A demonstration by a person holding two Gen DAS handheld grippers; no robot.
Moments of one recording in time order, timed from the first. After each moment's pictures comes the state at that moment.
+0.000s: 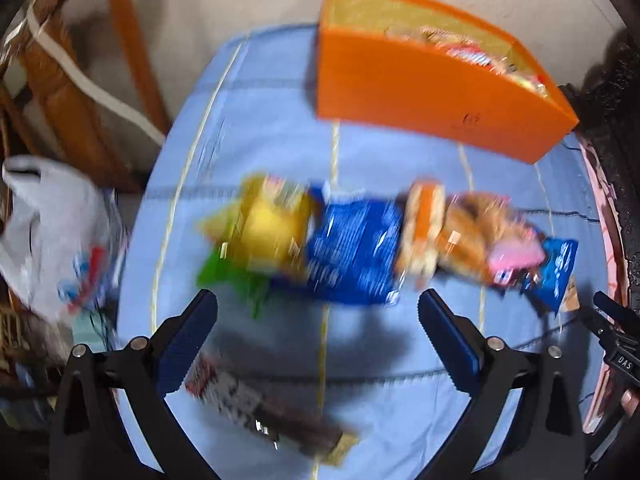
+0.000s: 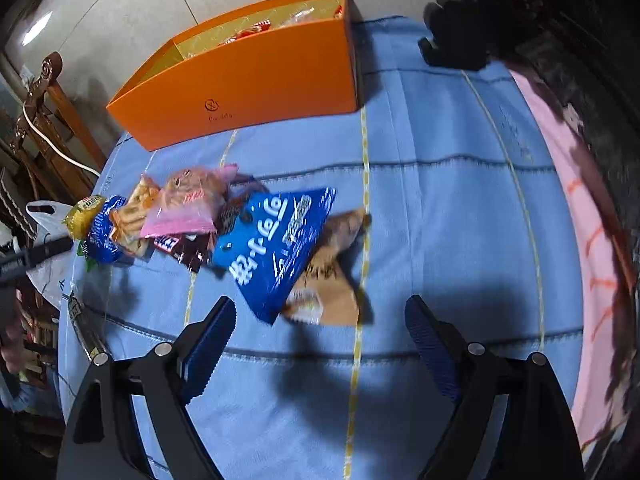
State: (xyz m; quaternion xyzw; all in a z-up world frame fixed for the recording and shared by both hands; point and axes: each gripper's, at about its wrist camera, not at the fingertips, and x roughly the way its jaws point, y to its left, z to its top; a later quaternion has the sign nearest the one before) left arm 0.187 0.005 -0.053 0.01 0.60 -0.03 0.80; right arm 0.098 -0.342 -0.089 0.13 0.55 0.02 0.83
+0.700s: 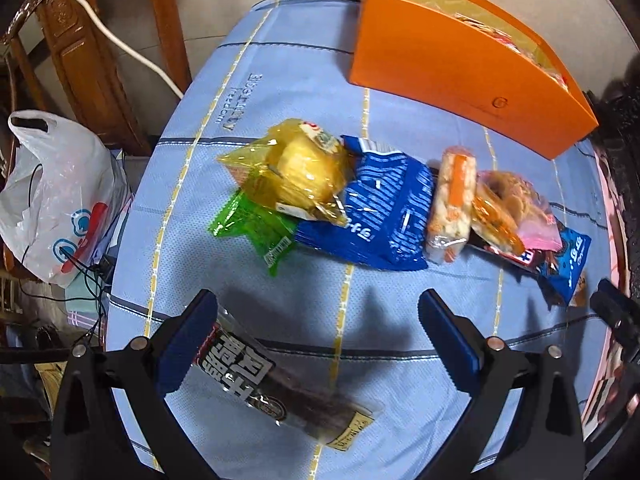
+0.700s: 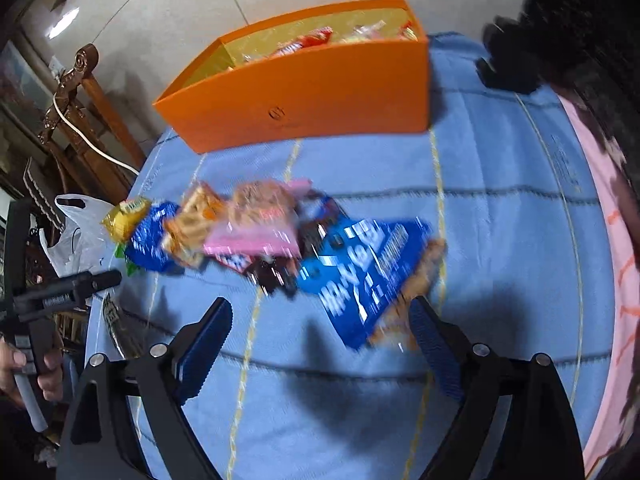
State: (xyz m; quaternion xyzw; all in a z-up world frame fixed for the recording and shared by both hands) left arm 0.176 0.023 -0.067 -0.02 0.62 -0.01 0.79; right arm 0.127 -0.299 -0.066 0.12 0.53 0.08 0.83
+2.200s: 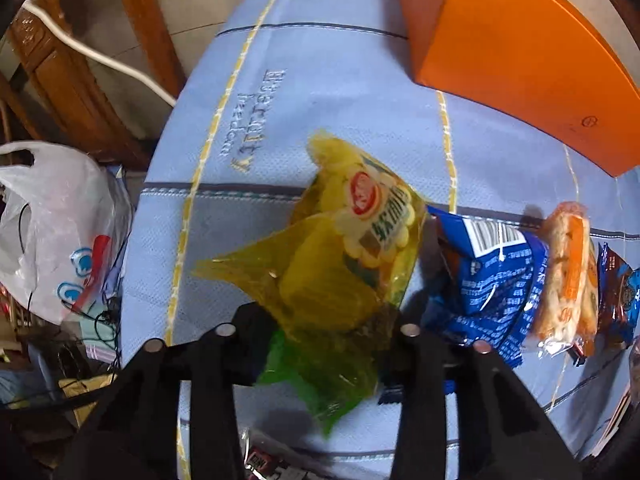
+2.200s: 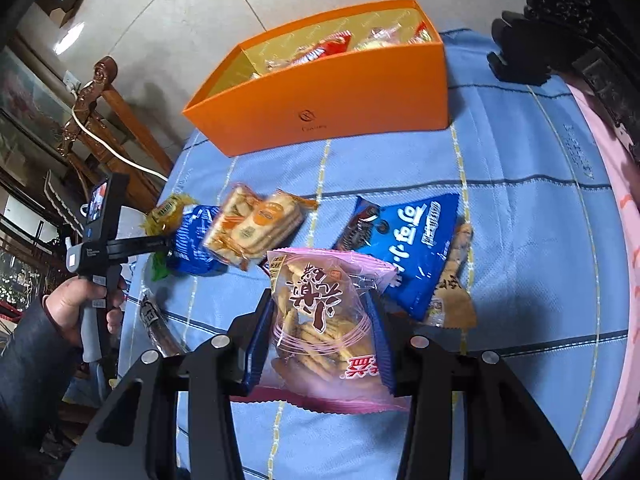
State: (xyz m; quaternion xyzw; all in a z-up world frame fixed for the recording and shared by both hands) left arm 0.258 0.050 -0.120 0.01 0.64 0.02 0.76; right arm 0.107 -0.290 -0.046 0.17 0.53 0.11 0.82
